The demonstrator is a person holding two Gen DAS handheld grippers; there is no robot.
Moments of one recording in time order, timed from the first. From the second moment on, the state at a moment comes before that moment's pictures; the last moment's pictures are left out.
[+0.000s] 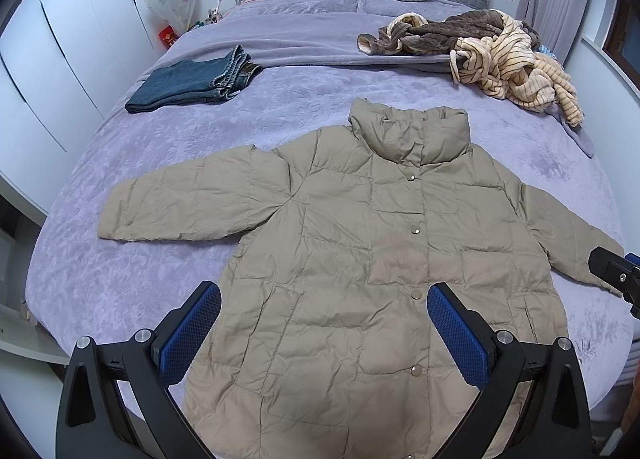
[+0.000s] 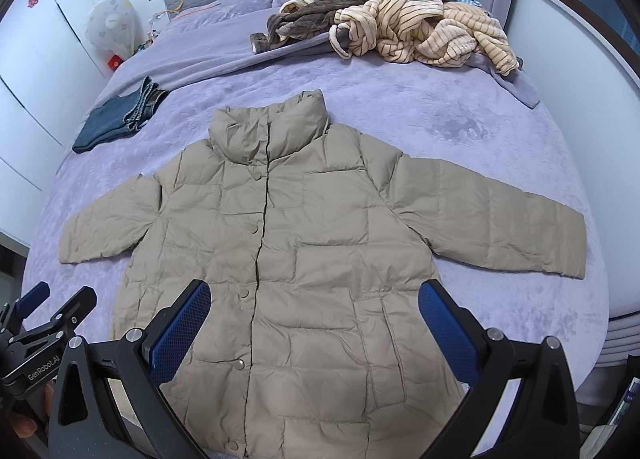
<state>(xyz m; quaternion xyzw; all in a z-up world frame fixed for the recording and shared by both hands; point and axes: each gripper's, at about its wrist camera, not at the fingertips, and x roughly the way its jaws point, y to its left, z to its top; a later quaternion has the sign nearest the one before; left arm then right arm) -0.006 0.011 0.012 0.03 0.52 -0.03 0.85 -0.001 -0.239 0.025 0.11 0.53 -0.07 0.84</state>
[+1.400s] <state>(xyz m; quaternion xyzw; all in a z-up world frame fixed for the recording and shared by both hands) 0.058 0.126 -0.074 -0.07 0.59 -0.09 0.80 0.036 -0.153 -0.032 0.19 0.55 -0.02 0.81</state>
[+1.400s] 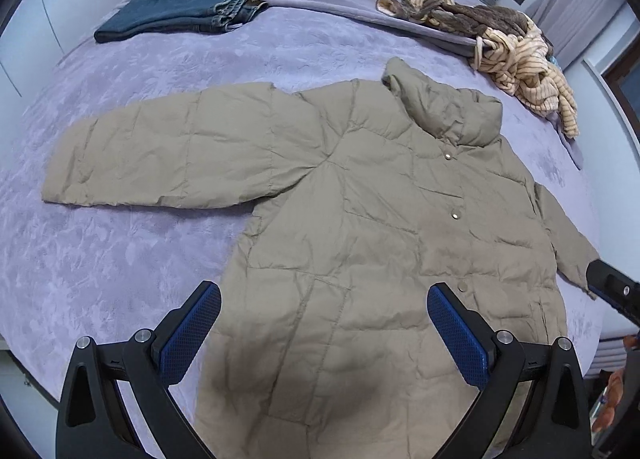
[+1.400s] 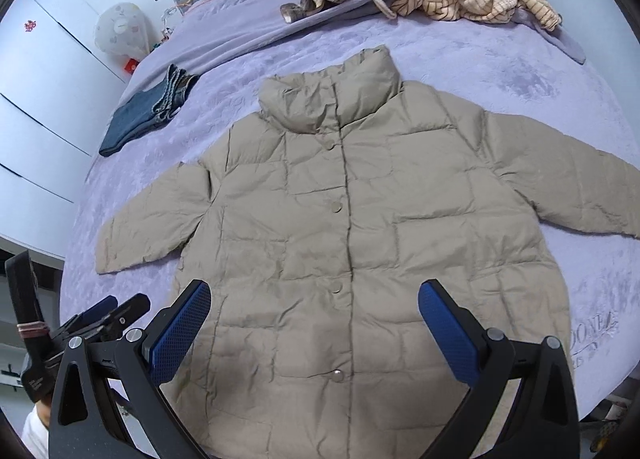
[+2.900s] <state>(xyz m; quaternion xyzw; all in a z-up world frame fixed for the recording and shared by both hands) 0.193 0.214 -0.034 -0.11 0.36 -0.21 0.90 0.224 0.048 -0.231 0.31 0.61 0.15 0.71</state>
